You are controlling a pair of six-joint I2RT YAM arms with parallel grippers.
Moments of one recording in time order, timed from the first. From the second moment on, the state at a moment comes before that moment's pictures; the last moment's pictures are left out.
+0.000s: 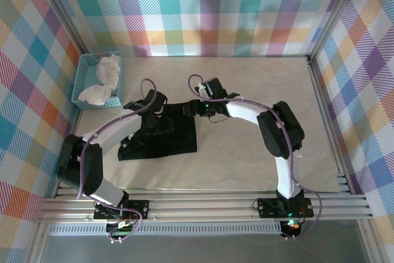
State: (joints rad) left arm -0.42 1.53 1.04 -0.74 0.05 -0.58; right arm 0.61 2.06 1.42 -0.19 -0.42 0.51
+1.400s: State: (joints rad) left arm -0.59 1.31 0.91 -0.28 0.26 -0.45; right arm 0.41 2.07 1.59 -0.50 -0.58 0.39
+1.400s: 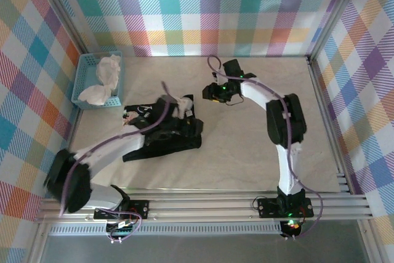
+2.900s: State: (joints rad) left arm -0.34 1.59 1.00 -0.24 0.31 -0.65; right arm 0.42 1.76 1.18 -0.50 -0.50 0.36
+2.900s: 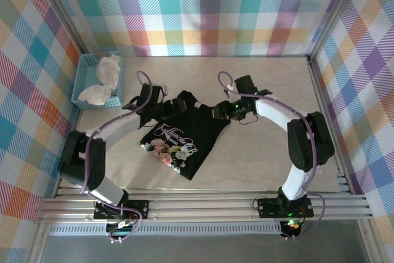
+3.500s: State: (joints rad) left arm -0.52 1.49 0.77 -0.32 0.41 -0.68; right arm 0.39 2.06 1.48 -0.55 -0.50 0.32
